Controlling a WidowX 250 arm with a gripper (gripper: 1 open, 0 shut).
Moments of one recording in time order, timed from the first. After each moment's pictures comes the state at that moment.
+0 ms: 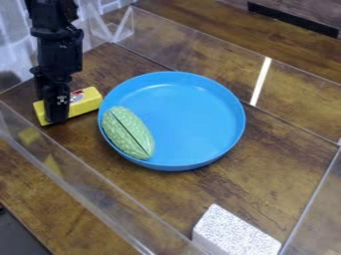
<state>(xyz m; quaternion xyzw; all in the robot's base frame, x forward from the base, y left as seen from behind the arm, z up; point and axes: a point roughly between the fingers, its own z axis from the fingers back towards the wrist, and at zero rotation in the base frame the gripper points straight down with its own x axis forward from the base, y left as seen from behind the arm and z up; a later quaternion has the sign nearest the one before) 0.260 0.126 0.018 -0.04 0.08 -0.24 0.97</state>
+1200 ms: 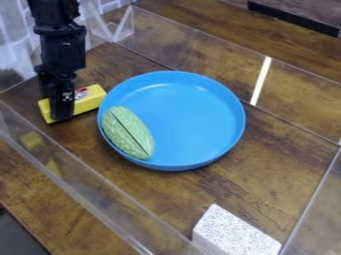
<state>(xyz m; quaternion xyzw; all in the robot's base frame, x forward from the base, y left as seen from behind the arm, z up) 0.266 0.122 0.021 -0.05 0.07 -0.24 0.97</state>
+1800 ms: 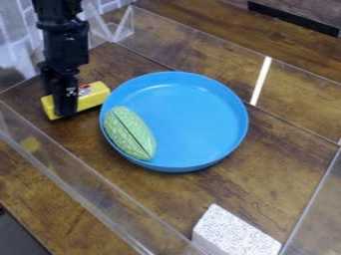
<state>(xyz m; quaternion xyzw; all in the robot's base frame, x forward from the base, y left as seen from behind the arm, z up) 0.272 0.114 0.027 -0.06 0.08 -0.24 0.97</state>
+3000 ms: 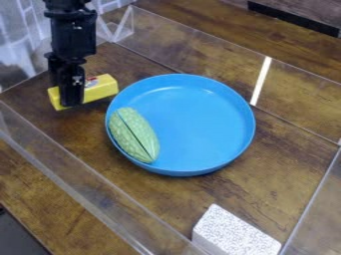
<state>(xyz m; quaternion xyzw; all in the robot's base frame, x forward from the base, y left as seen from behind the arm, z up) 0.279 0.113 0.040 -0.07 0.08 -0.25 0.96</state>
